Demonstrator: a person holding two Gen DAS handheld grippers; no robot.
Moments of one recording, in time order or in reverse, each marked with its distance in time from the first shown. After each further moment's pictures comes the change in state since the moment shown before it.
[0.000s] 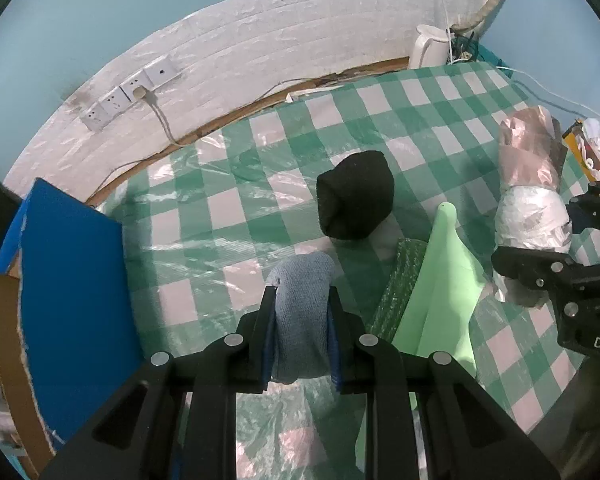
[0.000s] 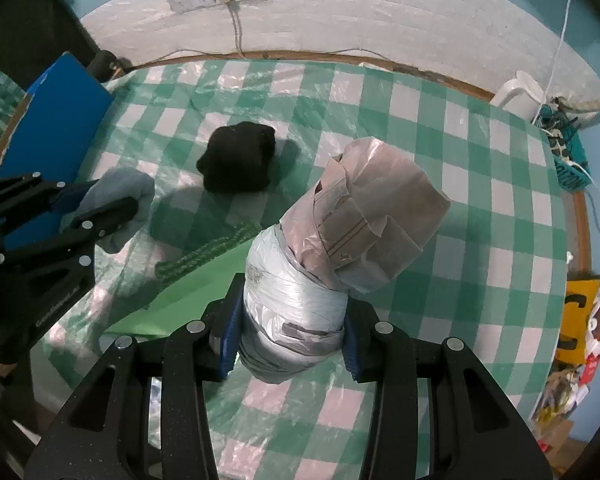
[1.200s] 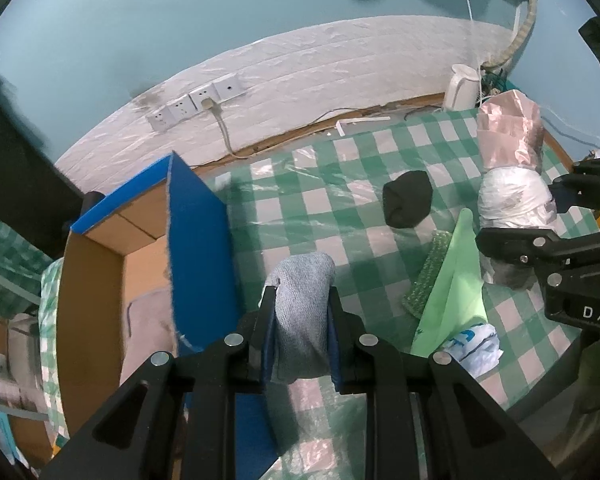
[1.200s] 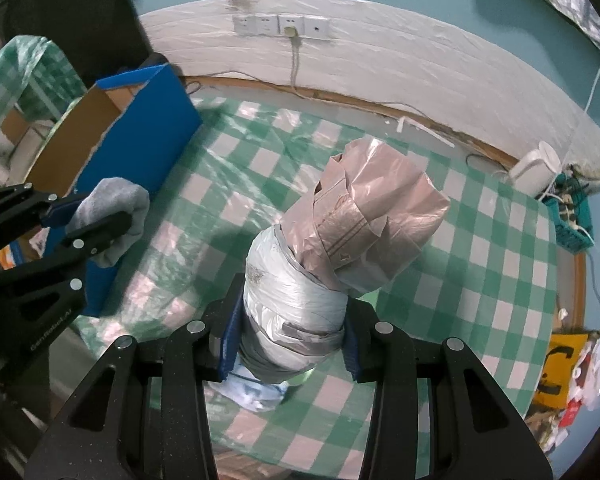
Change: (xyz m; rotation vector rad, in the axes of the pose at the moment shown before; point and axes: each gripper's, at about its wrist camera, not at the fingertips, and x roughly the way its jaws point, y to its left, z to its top) left arm -0.077 0.048 -0.049 -0.087 -0.100 0.112; right arm -0.052 0.079 0.013 -0.161 -0.105 0.036
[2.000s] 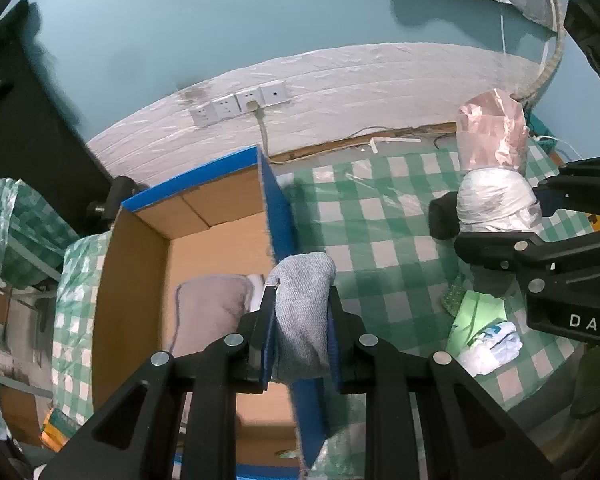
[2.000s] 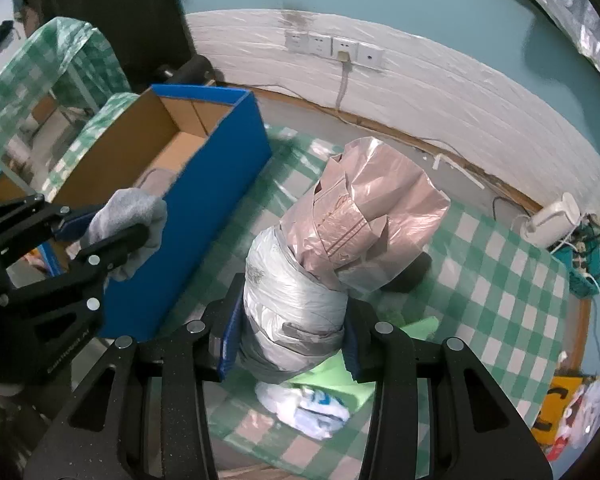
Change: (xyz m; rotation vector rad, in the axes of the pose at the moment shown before) left arm -0.028 0.061 -0.019 -0.106 -0.047 0.047; right arm -0.011 0.067 0.038 -0.111 -0.038 0.053
